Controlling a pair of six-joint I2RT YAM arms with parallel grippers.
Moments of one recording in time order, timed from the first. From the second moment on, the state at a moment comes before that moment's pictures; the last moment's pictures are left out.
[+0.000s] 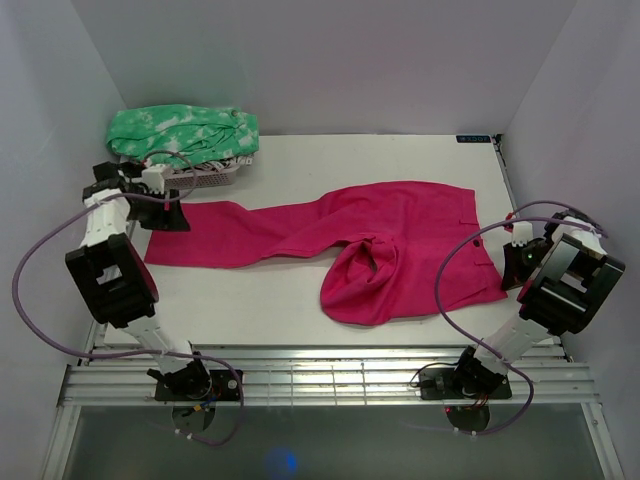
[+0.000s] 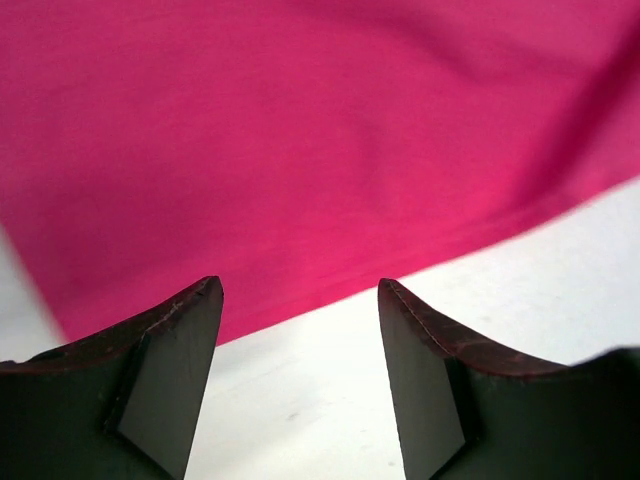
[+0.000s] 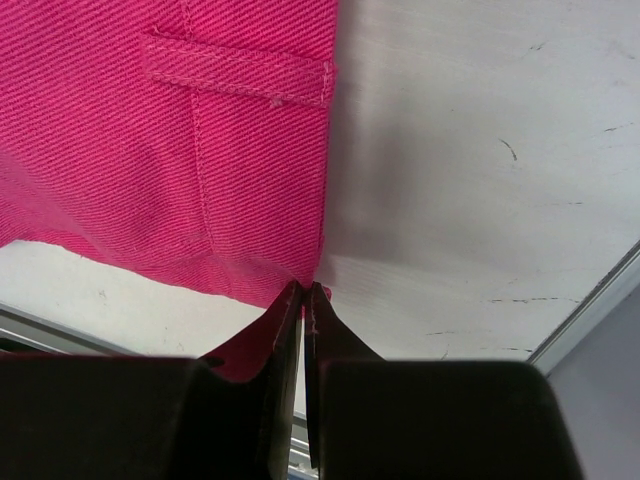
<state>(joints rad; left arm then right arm) 0.45 1.80 1.46 -0.84 0.60 0.55 -0.60 1.72 1.13 -0.98 -0.34 -0.83</state>
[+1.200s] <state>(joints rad) -0.67 2.08 1.57 -0.44 0.62 0.08 -0.60 1.70 1.16 -1.04 -0.38 -0.81</state>
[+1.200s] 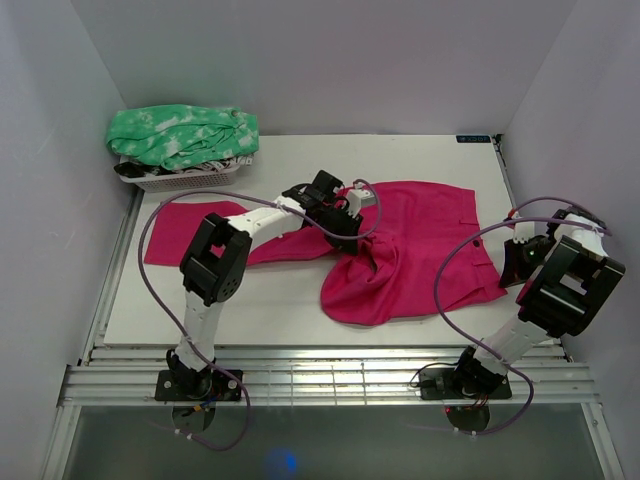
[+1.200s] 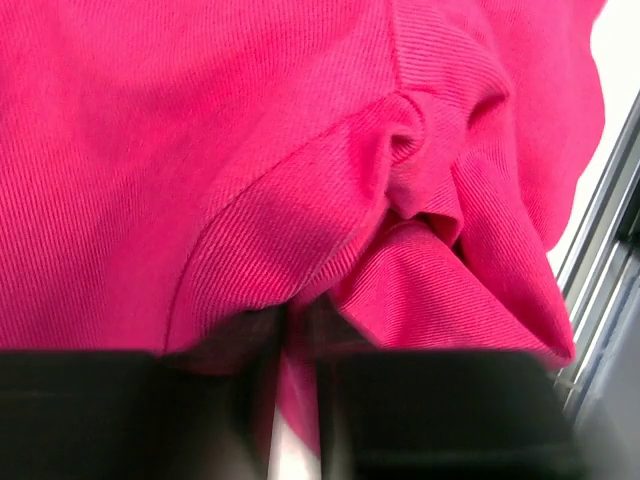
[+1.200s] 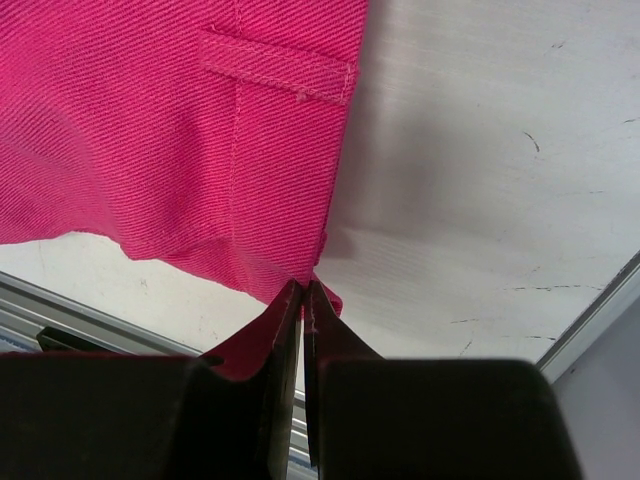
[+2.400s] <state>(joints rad) -0.45 1.21 1.09 -0.97 0.50 0.31 -0.60 1.68 1.18 -1.02 -0.36 -0.75</state>
